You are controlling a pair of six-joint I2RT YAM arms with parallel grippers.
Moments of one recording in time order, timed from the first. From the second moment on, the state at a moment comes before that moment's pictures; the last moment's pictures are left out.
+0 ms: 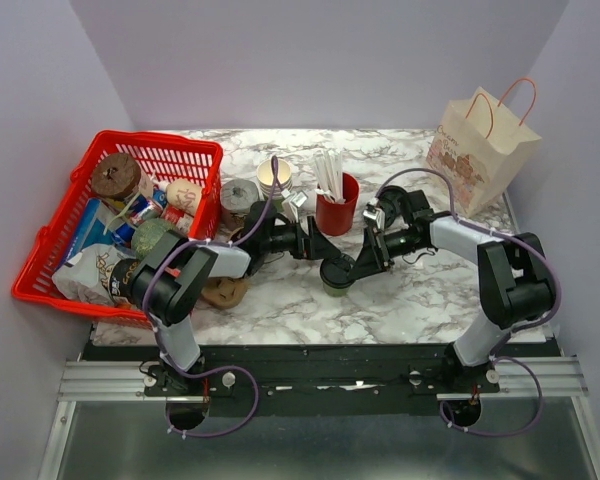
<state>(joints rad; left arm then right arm) -0.54 1.78 0.73 0.75 0.73 -0.76 0.26 1.70 0.92 -0.51 -1.14 -0.04</state>
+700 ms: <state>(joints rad) -0.52 1.57 0.81 0.28 0.78 -0.48 0.26 1.51 1.09 -0.67 -0.95 -0.32</state>
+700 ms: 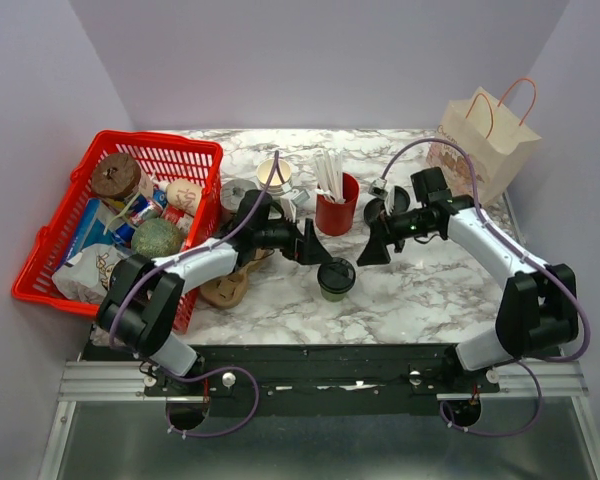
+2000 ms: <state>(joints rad) -0.28 1.08 1.09 -0.29 0.30 0.03 0.58 1.51 0.89 -0.42 -0.54 -0.24</state>
